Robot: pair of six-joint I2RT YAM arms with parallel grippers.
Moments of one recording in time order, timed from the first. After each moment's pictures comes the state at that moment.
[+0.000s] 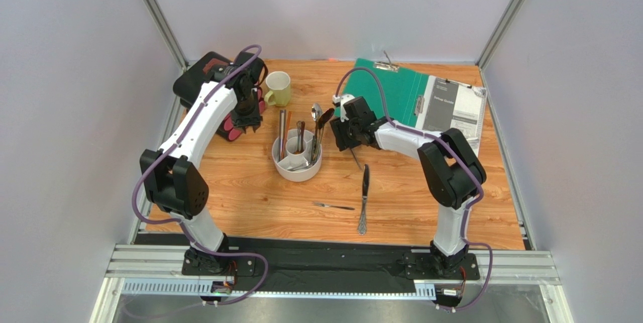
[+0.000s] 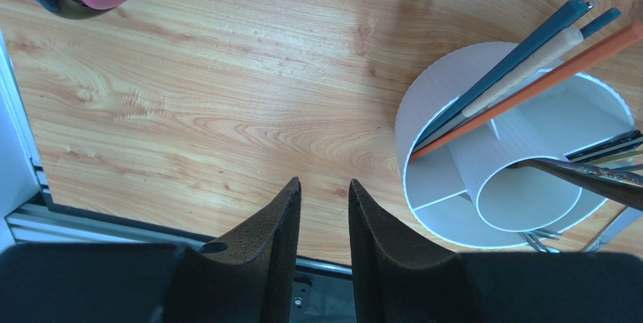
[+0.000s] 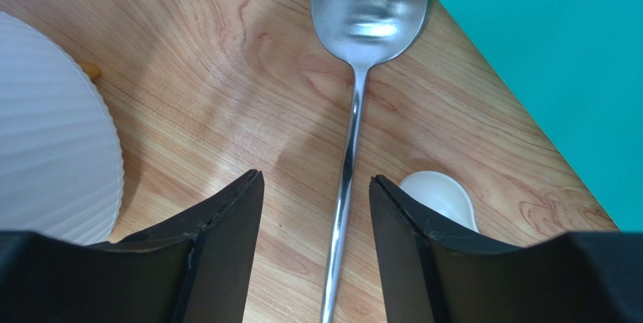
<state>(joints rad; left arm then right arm) -0.30 1.70 1.69 -1.26 -0.20 -0.44 0.57 1.91 1.22 -0.17 -0.01 0.11</state>
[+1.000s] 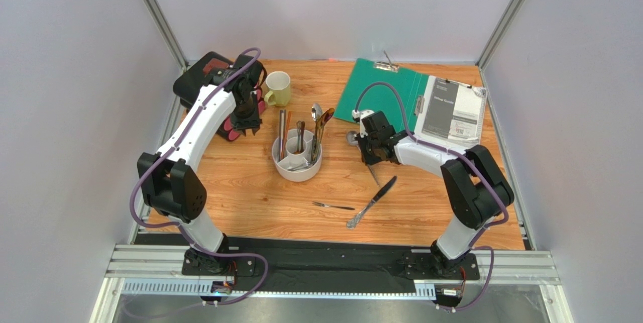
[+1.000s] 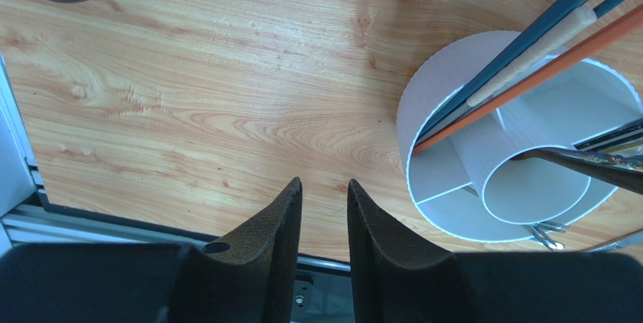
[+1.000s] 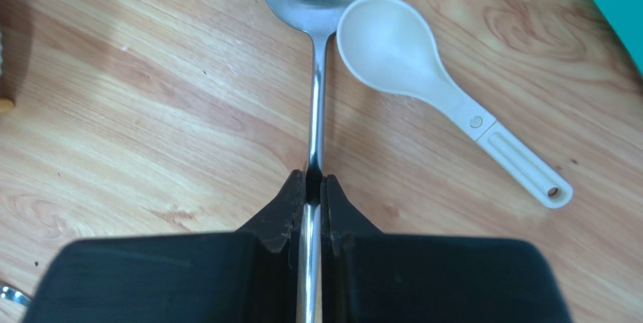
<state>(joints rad) -0.30 1.67 1.65 -1.24 -0.20 -0.43 0.53 1.70 0.96 -0.23 0.01 0.12</state>
